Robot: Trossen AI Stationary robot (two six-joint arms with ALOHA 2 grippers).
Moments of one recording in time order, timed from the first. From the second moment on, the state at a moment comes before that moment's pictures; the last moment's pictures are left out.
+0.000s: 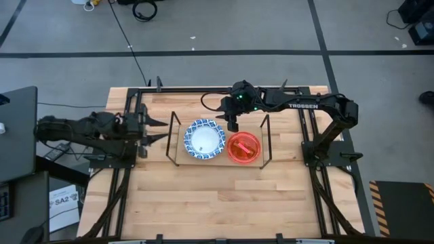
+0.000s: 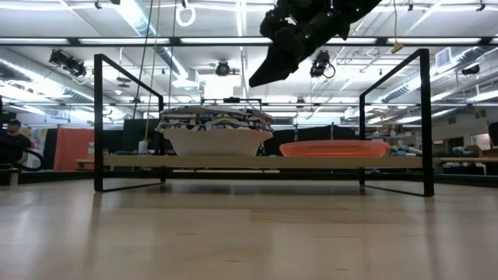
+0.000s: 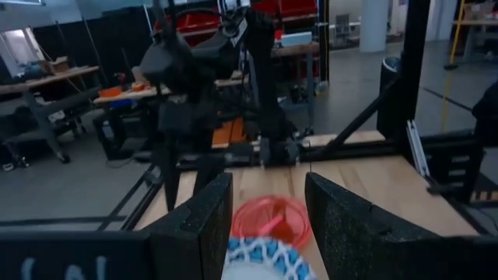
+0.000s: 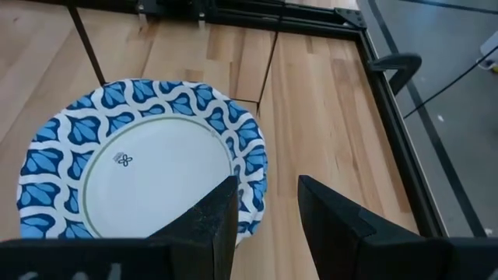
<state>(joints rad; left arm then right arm) -0.16 0.59 0.71 -0.13 -0.28 0.12 -0.31 1.62 1.28 -0.27 -0.18 -0.29</state>
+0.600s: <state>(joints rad) -0.16 0.17 0.54 -0.37 -0.31 0.10 -0.30 1.62 1.28 -0.26 -0.18 -0.29</state>
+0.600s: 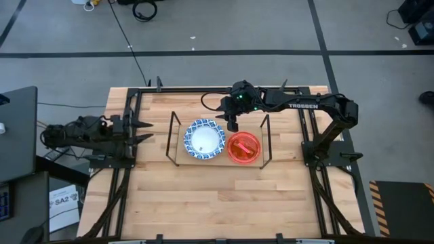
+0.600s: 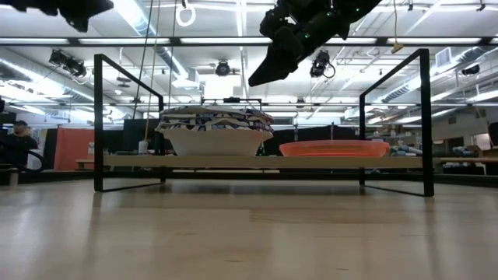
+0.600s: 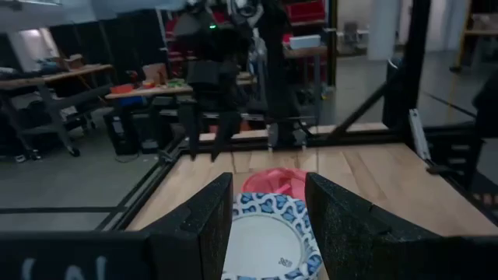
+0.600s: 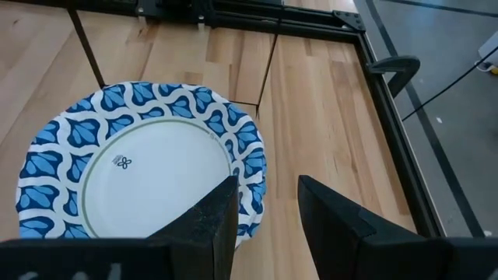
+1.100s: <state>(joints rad) -0.16 0.00 0.32 -0.31 -0.32 0.09 -0.30 1.62 1.28 -0.25 -0.18 -0.29</state>
